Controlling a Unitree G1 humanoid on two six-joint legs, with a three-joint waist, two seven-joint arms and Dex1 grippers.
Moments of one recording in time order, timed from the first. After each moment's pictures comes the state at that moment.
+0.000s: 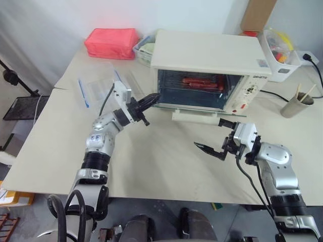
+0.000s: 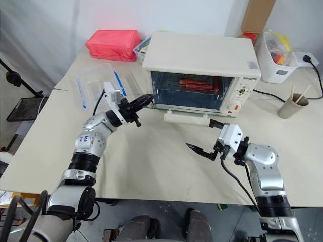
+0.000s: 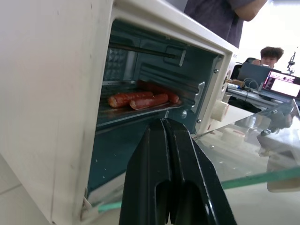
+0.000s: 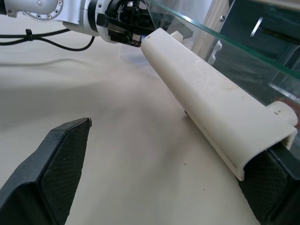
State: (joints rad) left arm -0.79 0.24 0.08 0.53 -0.45 0.10 -0.89; right arm -0.25 -0.54 -0.08 0.05 0.35 -0.22 1.08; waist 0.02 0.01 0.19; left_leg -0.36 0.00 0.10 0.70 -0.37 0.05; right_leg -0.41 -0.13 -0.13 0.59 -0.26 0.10
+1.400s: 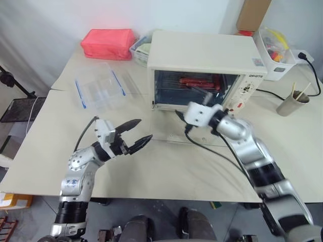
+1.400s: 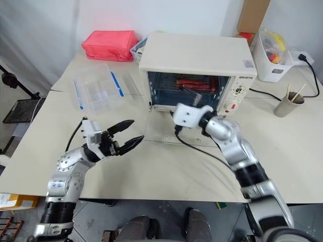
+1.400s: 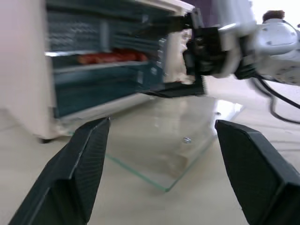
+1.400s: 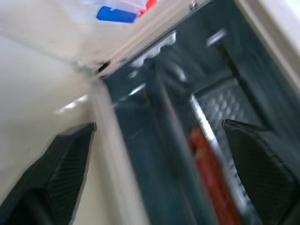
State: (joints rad) left arm -0.22 0.35 0.13 -0.11 -0.46 0.13 -0.85; right arm -0.74 -0.48 0.28 0.23 -0.40 -0.20 0.41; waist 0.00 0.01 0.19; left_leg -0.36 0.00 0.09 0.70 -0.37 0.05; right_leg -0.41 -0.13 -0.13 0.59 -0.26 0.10
